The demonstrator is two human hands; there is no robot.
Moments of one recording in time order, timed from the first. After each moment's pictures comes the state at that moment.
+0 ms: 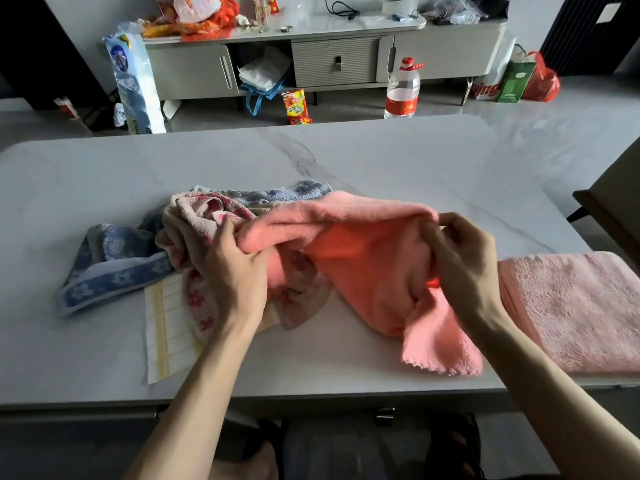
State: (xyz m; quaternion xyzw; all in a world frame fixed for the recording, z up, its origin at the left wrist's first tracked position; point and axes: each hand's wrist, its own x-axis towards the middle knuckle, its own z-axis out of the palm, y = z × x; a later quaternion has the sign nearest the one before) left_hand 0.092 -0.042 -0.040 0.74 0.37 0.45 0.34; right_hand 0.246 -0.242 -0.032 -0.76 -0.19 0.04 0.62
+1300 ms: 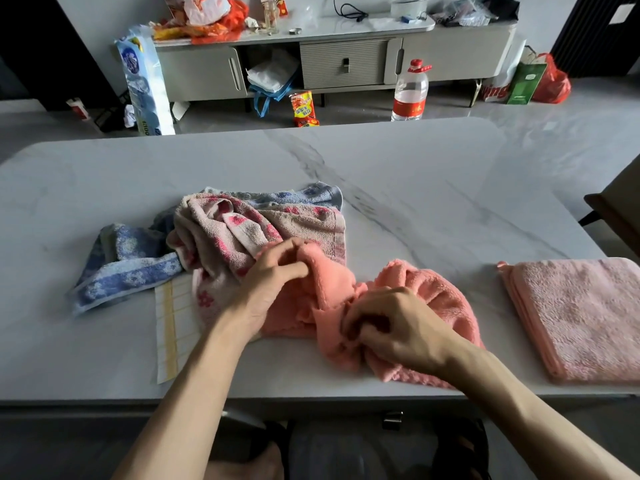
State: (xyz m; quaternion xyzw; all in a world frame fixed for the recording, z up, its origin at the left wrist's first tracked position) left_hand 0.087 -0.038 -0.049 0.66 0.26 0.15 0.69; right_hand 0.193 -0.229 -0.046 -0.71 -0.59 0.17 0.35
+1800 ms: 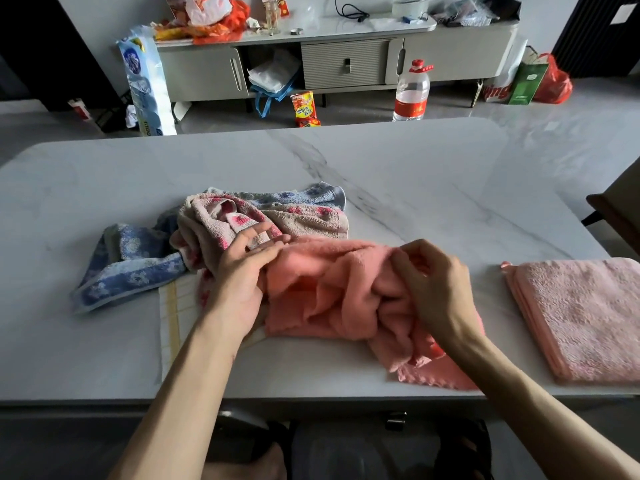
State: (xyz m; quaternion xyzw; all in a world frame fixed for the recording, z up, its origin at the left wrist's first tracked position) left_hand 0.079 -0.022 -0.041 0.47 0.34 0.30 0.76; right_hand 0.213 -0.224 -0.048 -0.82 -0.25 0.04 0.51
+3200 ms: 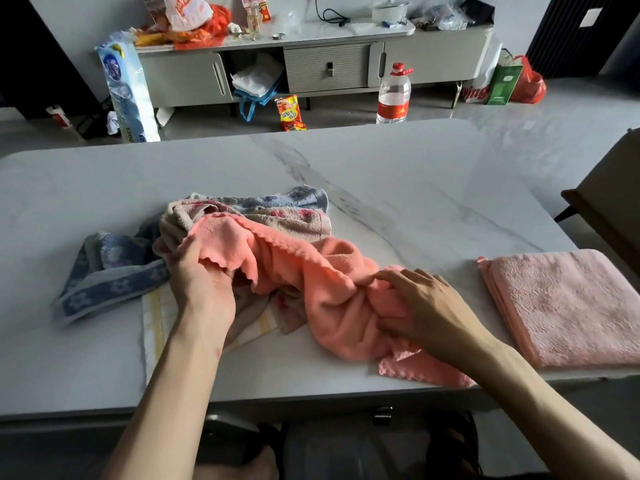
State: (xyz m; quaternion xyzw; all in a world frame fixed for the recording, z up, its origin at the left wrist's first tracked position) left_hand 0.077 0.012 -0.057 0.26 0.34 0.48 0.77; right_hand 0.220 -0.263 -0.054 -0.87 -0.47 0.06 0.14
